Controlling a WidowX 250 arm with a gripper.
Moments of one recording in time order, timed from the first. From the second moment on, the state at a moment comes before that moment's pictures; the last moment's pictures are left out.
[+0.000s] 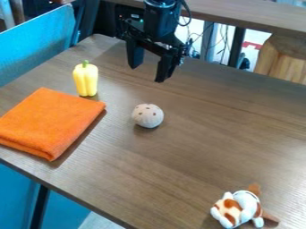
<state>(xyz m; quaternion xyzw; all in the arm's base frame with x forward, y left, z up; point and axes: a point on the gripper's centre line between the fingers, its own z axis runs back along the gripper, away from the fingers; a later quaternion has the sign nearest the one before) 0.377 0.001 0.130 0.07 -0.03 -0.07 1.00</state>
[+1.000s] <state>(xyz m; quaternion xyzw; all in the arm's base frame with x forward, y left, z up) 0.379 0.010 0.059 0.06 0.04 -0.04 1.00</state>
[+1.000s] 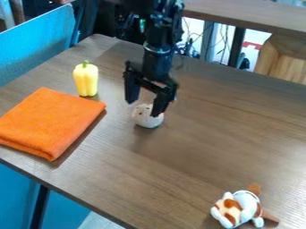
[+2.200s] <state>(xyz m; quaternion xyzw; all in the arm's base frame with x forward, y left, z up) 0.382 0.020 0.035 0.01 0.04 0.04 1.00</state>
